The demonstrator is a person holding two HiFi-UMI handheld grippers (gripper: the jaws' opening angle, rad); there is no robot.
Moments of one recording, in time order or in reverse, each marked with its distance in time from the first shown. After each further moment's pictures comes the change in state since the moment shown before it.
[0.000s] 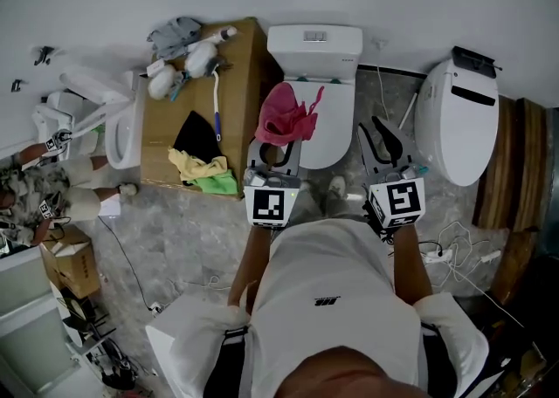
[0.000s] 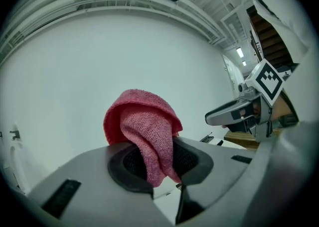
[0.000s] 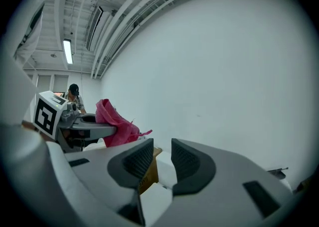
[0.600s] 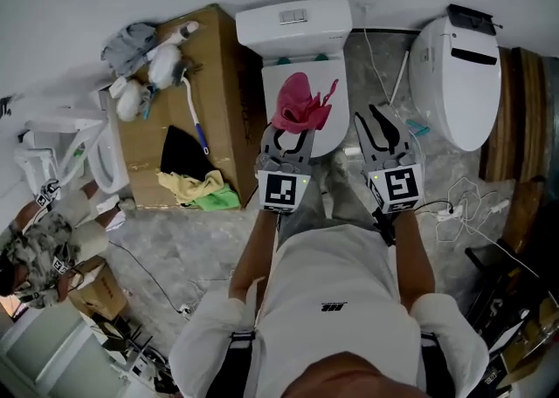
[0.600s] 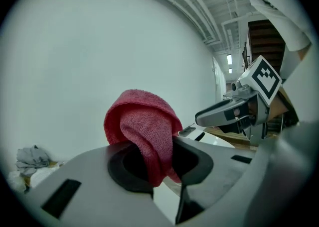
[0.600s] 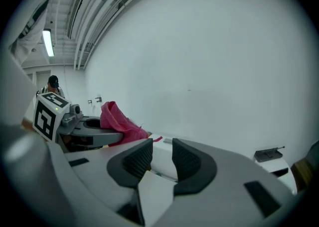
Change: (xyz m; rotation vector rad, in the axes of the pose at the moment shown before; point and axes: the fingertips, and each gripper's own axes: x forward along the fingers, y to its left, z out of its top) left arm 0.109 -0.005 -0.118 -0.073 0.082 -0.272; right arm 0.093 -0.031 -0.100 0.083 0.149 -0.118
